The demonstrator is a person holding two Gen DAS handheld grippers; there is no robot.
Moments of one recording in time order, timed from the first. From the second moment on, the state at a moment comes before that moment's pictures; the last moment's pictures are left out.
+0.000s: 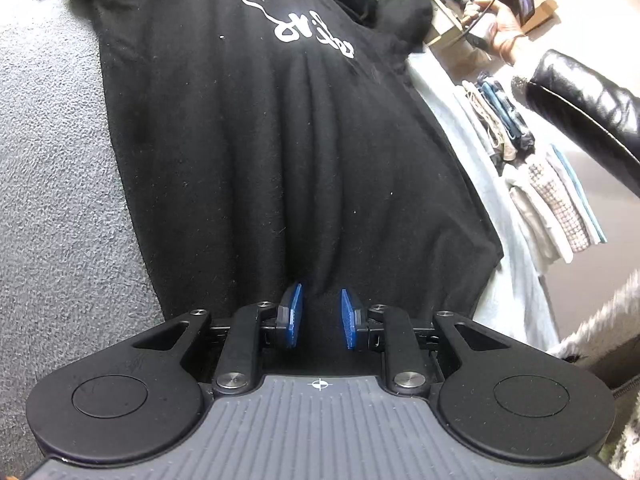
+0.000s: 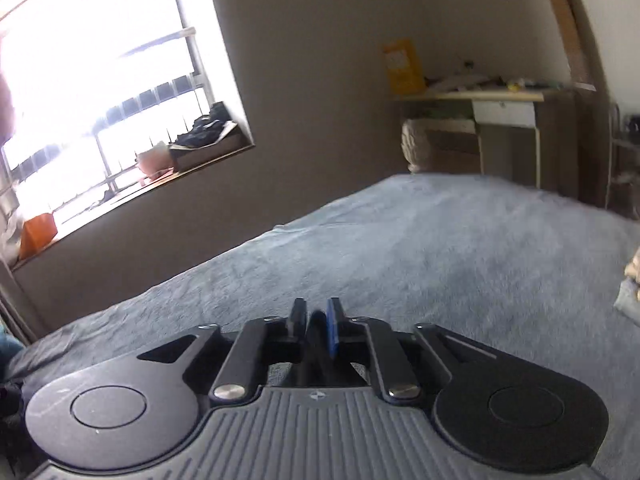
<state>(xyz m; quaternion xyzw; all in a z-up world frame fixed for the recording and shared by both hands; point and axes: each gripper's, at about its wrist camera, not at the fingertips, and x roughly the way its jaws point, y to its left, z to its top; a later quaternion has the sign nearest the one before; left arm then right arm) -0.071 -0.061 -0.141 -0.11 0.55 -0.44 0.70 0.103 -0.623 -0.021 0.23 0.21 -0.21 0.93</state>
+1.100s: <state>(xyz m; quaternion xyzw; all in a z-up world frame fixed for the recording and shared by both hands) -0.052 -0.048 -0.157 -0.16 0.58 -0.46 0.66 0.049 -0.640 -0.141 0.32 0.36 -0.16 0.86</state>
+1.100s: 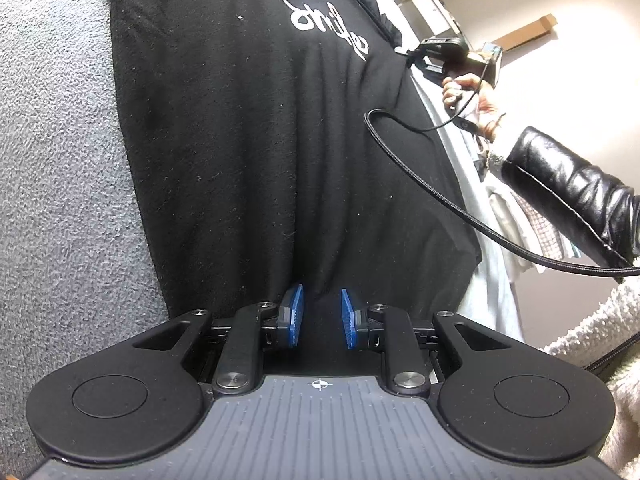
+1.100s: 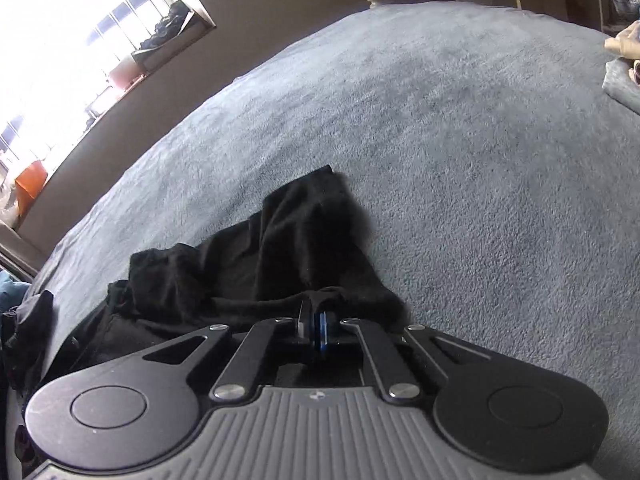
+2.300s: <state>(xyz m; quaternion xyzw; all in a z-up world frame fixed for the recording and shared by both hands) -0.099 -0.050 -0.113 -0.05 0.55 -0.38 0.74 -0.309 -0.616 -0.133 0.42 0.39 -0.16 0.80</state>
